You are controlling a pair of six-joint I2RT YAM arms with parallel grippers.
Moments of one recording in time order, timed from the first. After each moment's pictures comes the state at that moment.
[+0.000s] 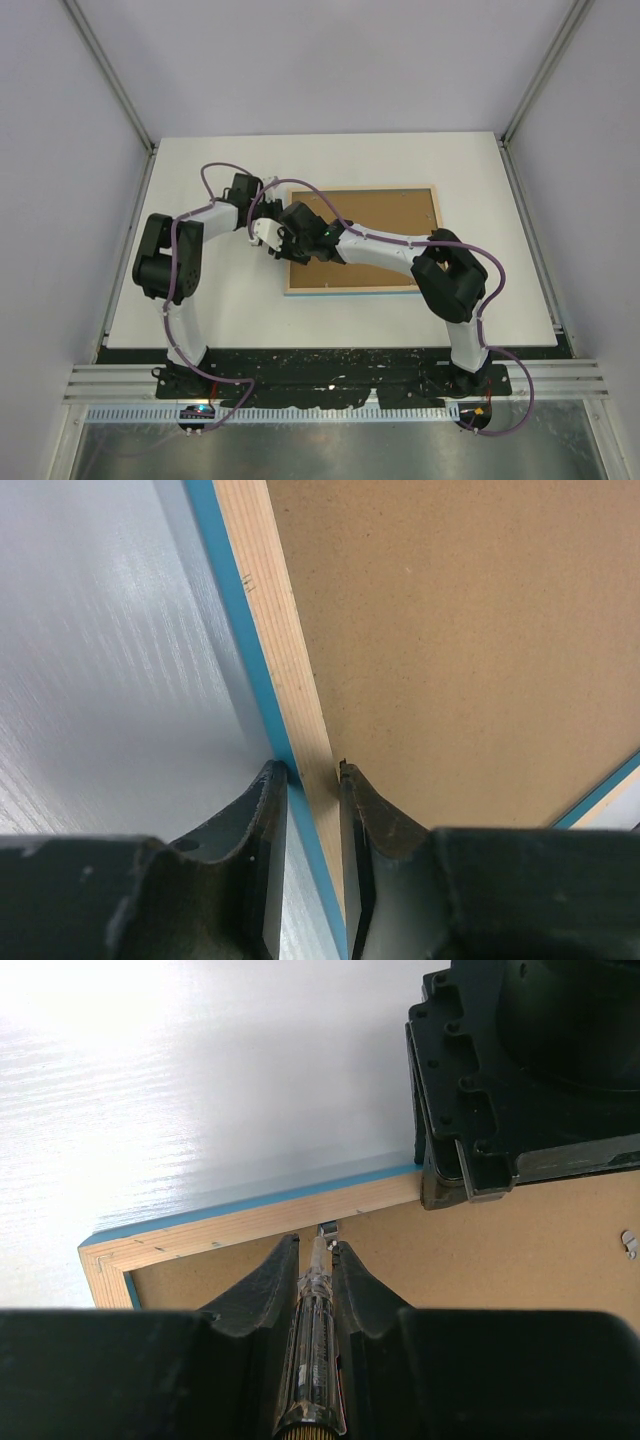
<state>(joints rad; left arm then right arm) -0.25 1.93 1.18 -0.22 0.48 -0.29 0.92 1.98 1.44 -0.26 -0.11 -0.52</state>
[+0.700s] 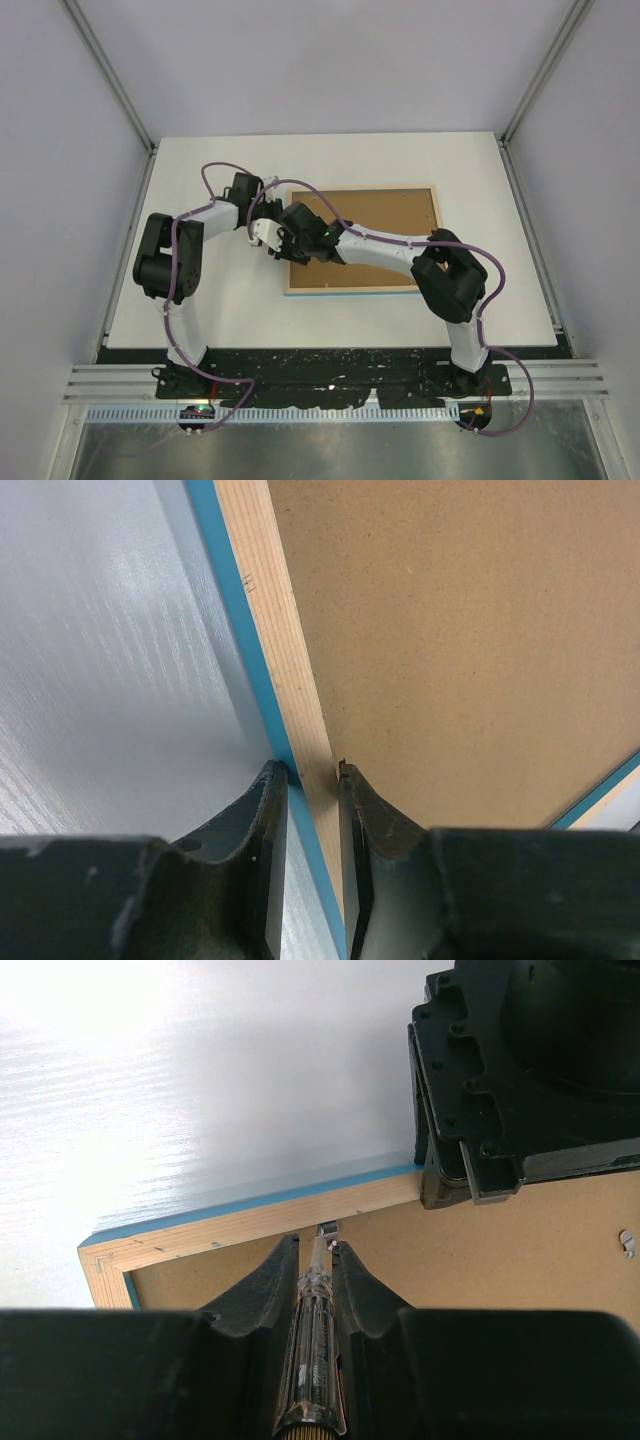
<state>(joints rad) -0.26 1.94 1.19 -0.24 0.47 -0.29 0.92 1.98 1.44 -0.26 -0.10 -0.52</state>
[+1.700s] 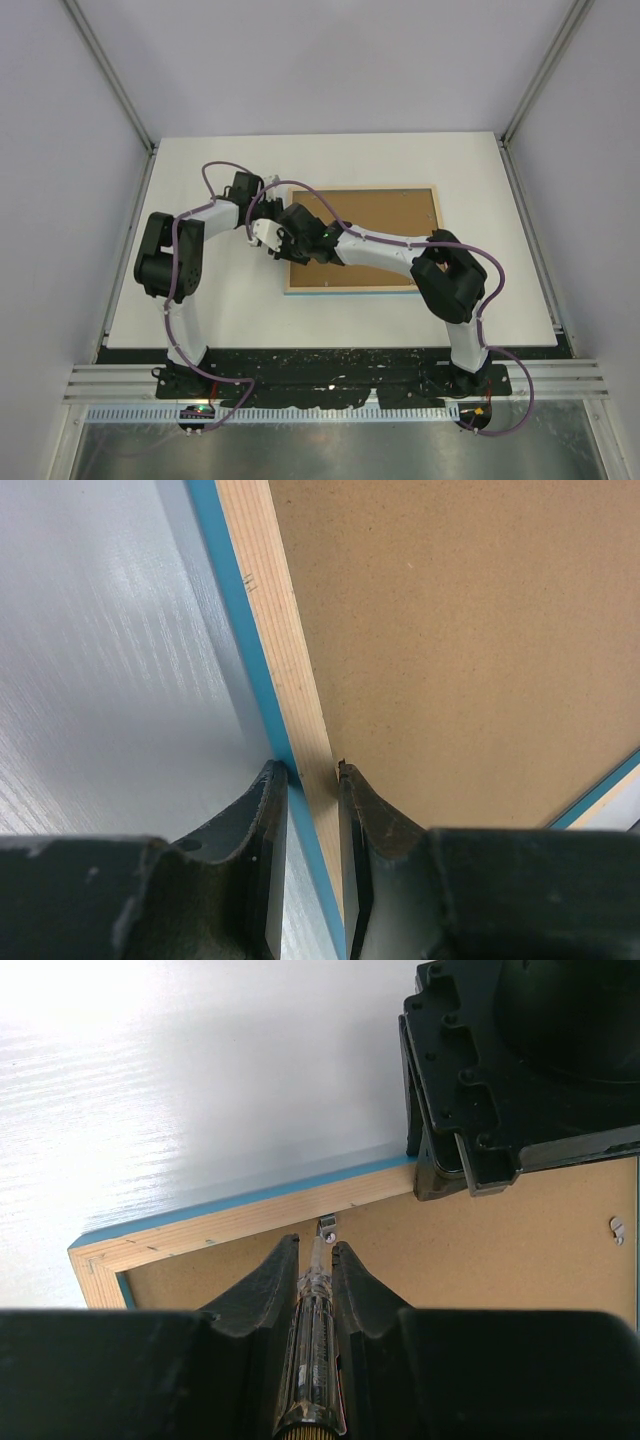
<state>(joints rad) -0.26 1.95 1.21 -0.25 0.48 -0.29 0.93 1.98 1.44 -0.25 -0.05 -0.52</state>
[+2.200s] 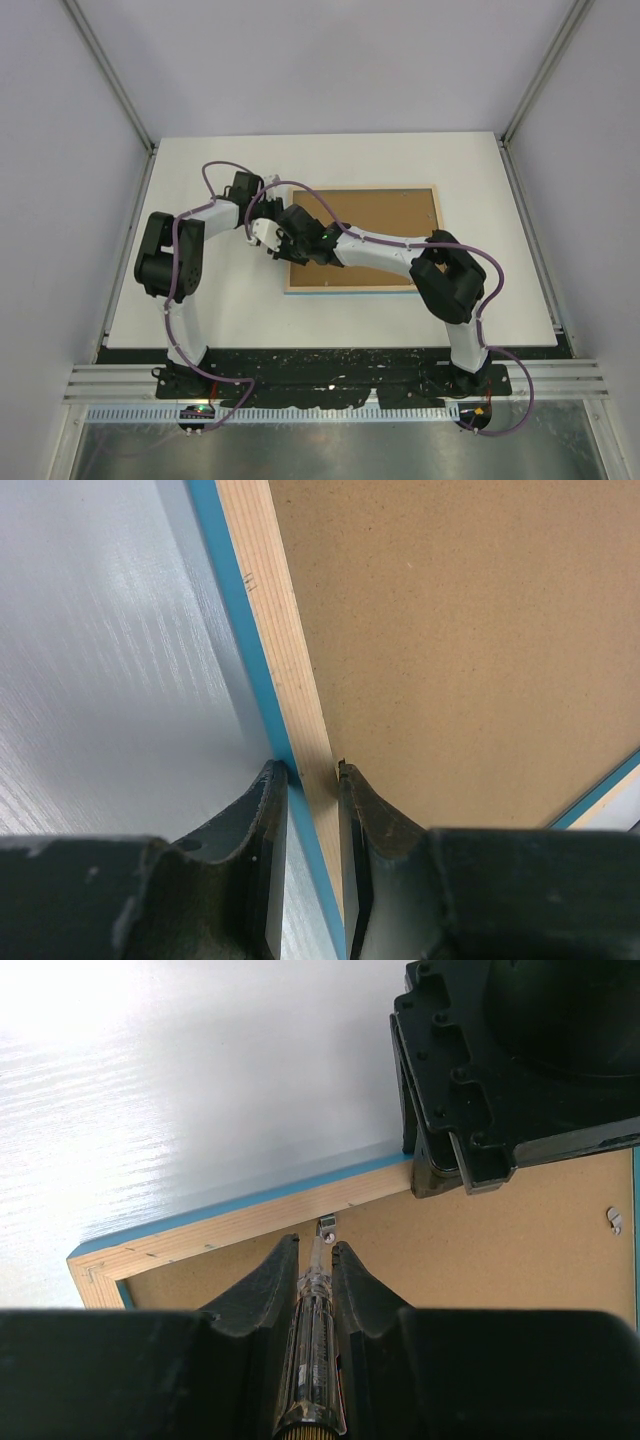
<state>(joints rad) -0.26 1.95 1.21 -0.24 0.48 -0.29 0.94 1.98 1.44 -0.24 -0.01 -0.49</state>
